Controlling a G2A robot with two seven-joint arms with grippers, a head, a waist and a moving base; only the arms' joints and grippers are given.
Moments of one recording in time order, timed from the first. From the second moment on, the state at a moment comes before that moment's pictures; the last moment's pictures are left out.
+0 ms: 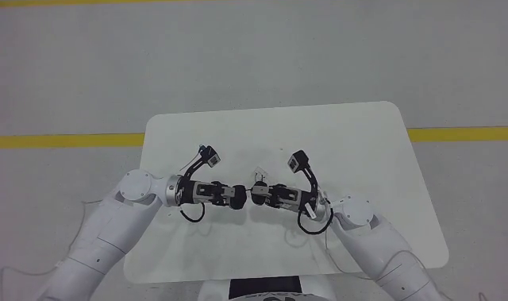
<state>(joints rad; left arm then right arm) 1.27 -0.96 -1.05 -1.46 -0.63 -0.33 -1.30 -1.46 -1.17 1.04 -1.57 0.44 -0.25 0.89</state>
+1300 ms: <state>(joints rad) 1.26 -0.95 -1.03 -1.45 -0.62 -0.32 -1.27 -1.44 -1.17 1.01 -1.56 0.43 -0.23 0.89</state>
